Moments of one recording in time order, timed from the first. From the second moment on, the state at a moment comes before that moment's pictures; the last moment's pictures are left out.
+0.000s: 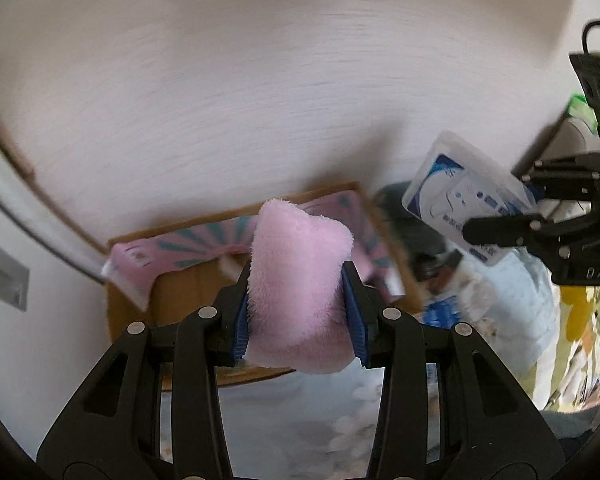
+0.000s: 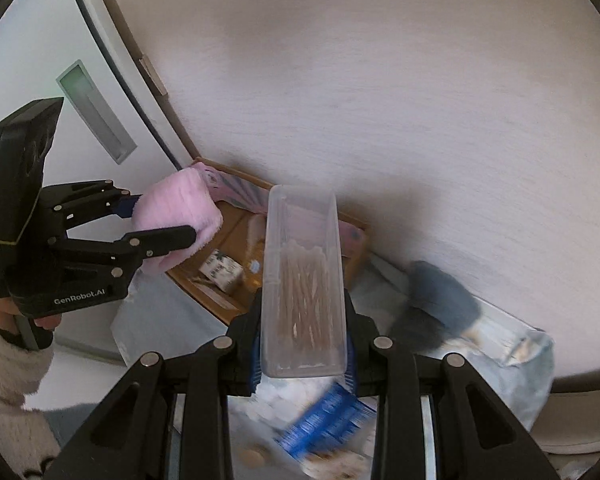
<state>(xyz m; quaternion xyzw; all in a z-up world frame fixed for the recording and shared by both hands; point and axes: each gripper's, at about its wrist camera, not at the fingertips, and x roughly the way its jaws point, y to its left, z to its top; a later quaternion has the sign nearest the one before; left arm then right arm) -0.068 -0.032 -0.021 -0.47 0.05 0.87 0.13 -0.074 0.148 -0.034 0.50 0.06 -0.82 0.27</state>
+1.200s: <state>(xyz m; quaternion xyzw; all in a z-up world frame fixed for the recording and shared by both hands) -0.100 -0.132 -0.092 -0.50 0.06 0.86 0.07 -0.113 0.040 -0.128 0.57 0.06 -0.80 0.19</state>
